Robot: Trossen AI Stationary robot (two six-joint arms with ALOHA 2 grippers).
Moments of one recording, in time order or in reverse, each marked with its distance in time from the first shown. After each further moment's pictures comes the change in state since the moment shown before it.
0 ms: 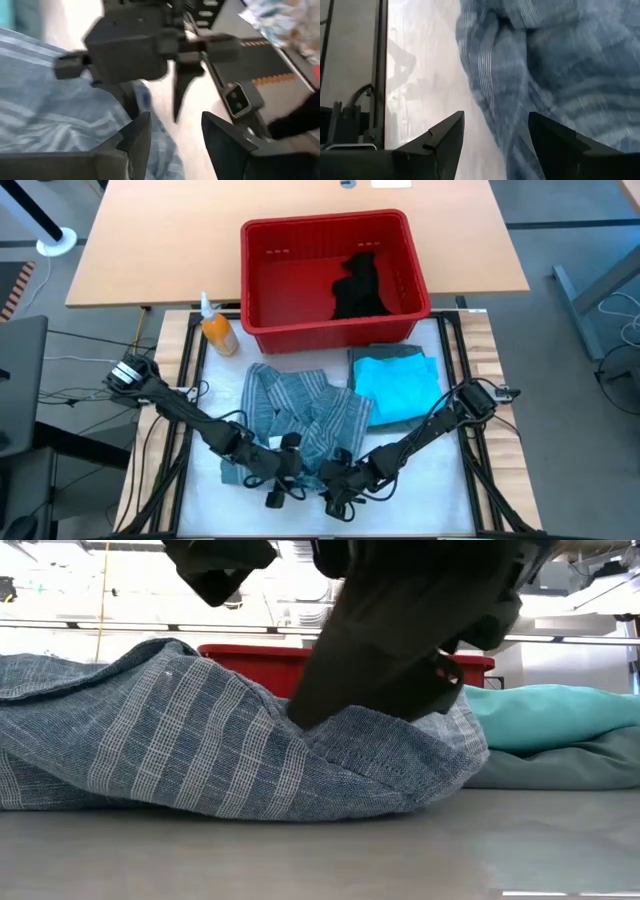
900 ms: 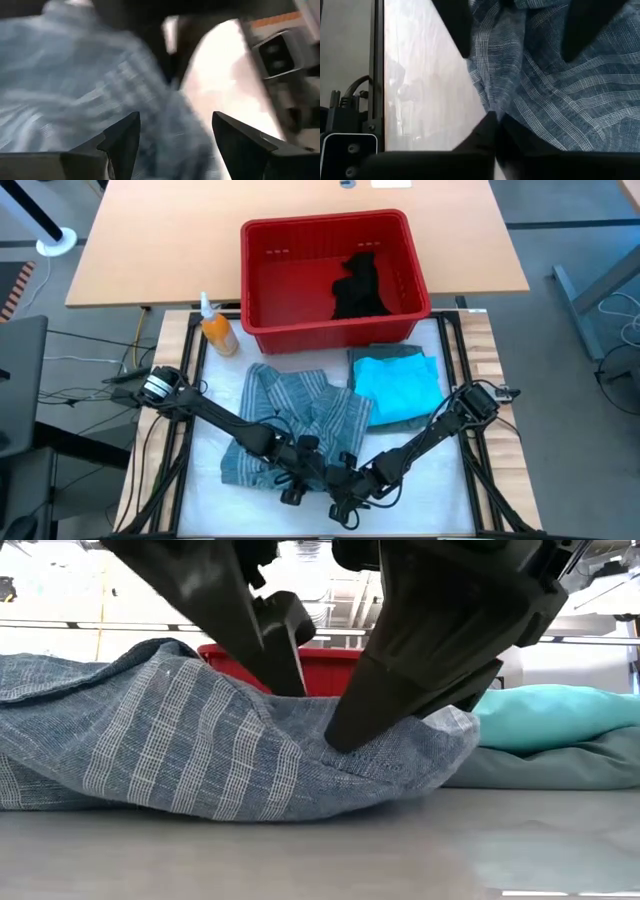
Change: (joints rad) left arm 0.106 0.255 0.260 -0.305 0.219 0.075; right arm 0.038 -0.001 0.000 -0.015 0.054 0.029
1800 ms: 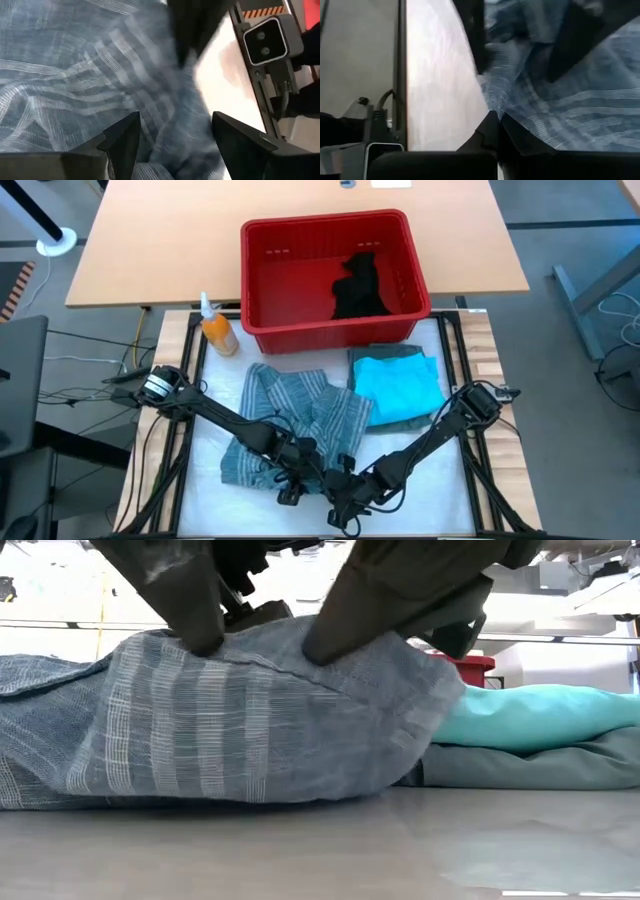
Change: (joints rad) left arm 0.015 0.000 -0.001 -0.058 0.090 -0.049; right arm 0.004 -0.013 0.099 -0.114 0.071 -0.025
